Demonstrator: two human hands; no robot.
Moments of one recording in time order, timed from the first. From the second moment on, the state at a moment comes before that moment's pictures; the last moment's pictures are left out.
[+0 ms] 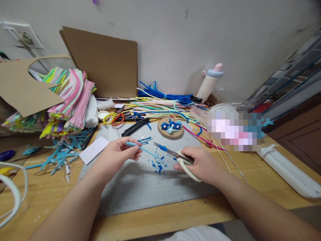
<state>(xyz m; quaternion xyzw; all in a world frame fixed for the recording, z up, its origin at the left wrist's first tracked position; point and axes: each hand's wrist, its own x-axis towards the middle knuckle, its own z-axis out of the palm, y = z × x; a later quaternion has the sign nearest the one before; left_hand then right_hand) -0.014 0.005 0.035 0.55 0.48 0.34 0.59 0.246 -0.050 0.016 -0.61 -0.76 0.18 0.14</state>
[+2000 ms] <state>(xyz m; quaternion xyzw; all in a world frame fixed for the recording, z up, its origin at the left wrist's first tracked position) -0.004 -0.002 0.025 0.57 0.44 0.40 0.56 0.241 -0.056 0.009 -0.57 -0.78 0.22 0.14</state>
